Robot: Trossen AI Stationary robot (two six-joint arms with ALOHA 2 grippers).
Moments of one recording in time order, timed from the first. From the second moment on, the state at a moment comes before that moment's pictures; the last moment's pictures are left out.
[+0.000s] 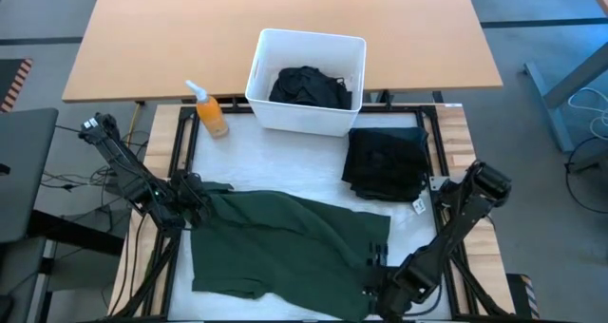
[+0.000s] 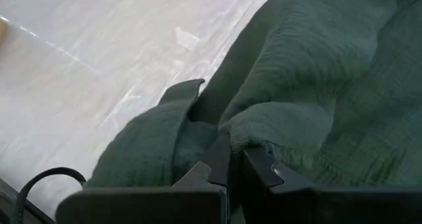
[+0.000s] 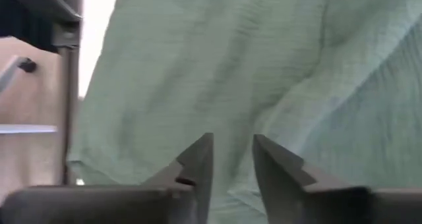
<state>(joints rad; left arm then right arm) -0.81 0.70 0.58 -1.13 -0.66 -1.32 0.86 1.77 1.29 -0.73 0.47 0.86</state>
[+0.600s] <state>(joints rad) -0.81 0.70 0.58 -1.13 -0.67 -1.30 0.71 1.87 1.29 -0.83 0.31 0.89</state>
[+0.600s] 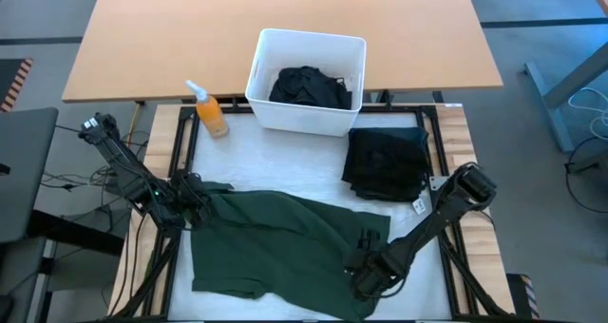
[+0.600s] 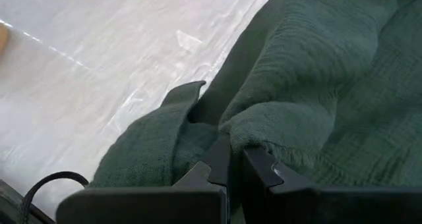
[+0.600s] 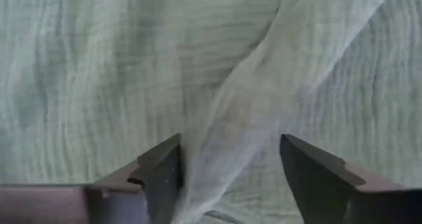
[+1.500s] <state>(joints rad) -0.76 0.63 0.67 -1.39 -0.94 -1.47 0.49 1.57 1.29 -1.50 0.75 0.70</state>
